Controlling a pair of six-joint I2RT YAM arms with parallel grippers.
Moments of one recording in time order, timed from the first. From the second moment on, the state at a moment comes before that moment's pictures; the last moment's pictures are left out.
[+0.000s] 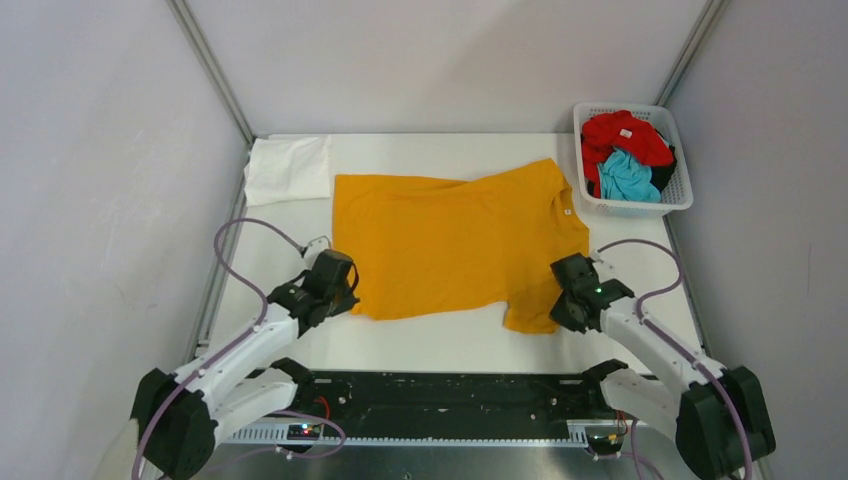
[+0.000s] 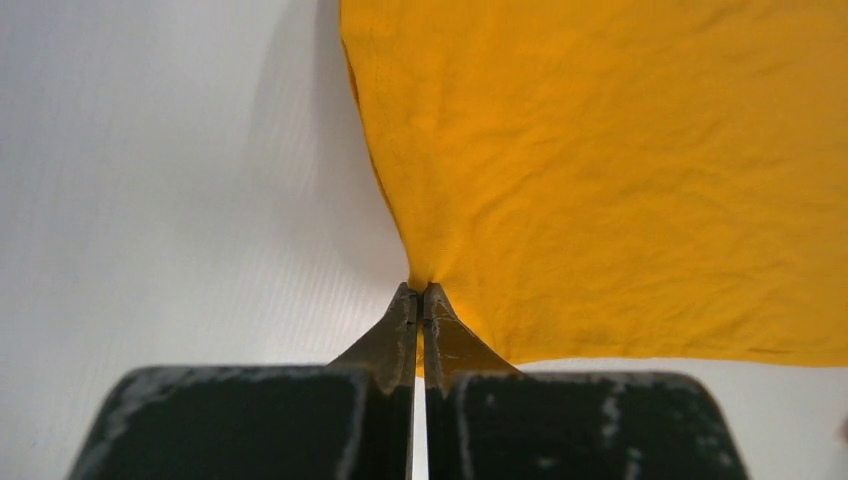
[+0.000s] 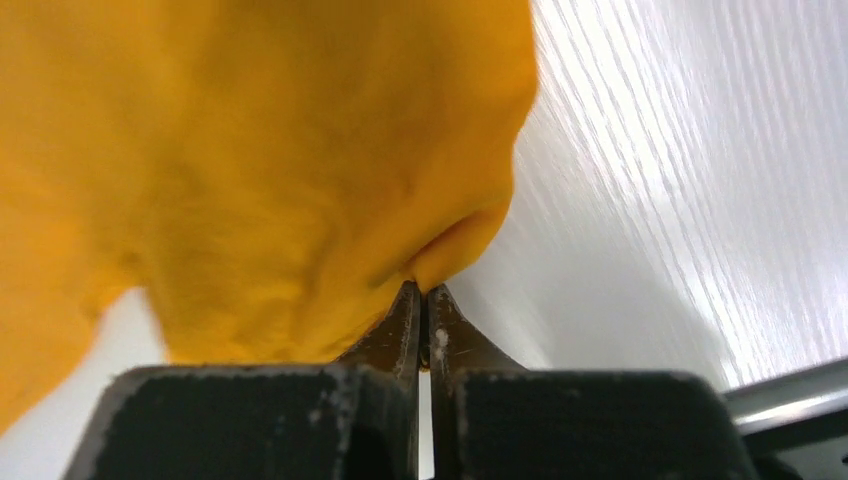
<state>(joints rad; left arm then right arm) -0.51 0.97 0.52 -0.54 -0.31 -0.81 0.38 1.03 0.51 -0.73 0.26 0.93</state>
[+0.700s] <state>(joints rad) -0.51 0.71 1.21 -0.59 -0.47 -0.70 0.37 0.66 1.24 -0.58 0.48 0.58</state>
